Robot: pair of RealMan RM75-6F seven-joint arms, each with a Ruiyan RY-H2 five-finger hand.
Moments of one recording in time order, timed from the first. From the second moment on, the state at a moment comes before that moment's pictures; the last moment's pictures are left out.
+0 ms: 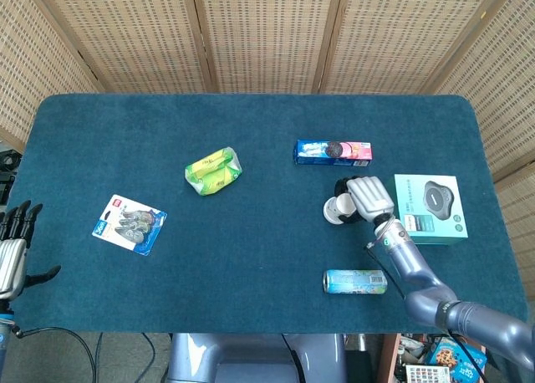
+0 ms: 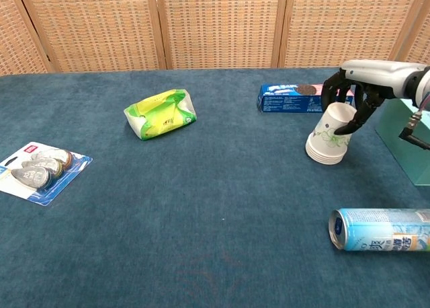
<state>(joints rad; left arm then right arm) -0.12 -1.09 -0.10 -1.83 1.28 1.42 0.31 0.73 -1.45 0.24 -1.32 -1.12 0.82 -0.14</state>
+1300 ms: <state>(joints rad) -0.63 -1.48 -0.25 -1.24 1.69 1.35 0.06 0.76 -1.27 0.51 -1.69 -0.70 0.50 0.67</state>
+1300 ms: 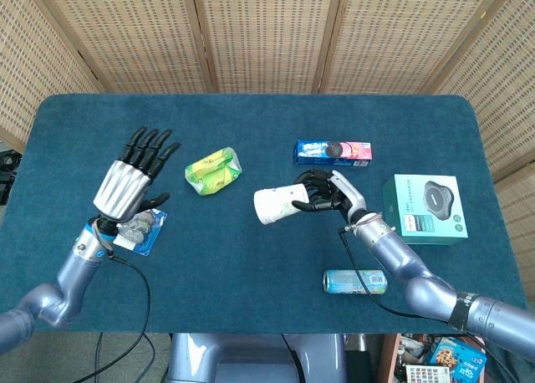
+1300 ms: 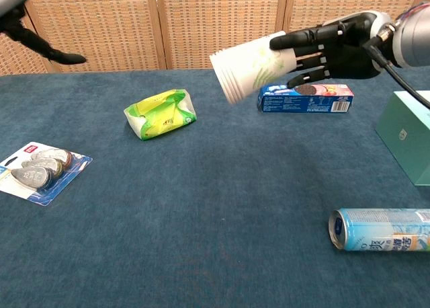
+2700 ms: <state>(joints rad) -0.91 -1.91 -0.29 -0.92 1.66 1.45 0.03 0.76 -1.25 0.52 -1.72 -0.63 0.53 0.66</state>
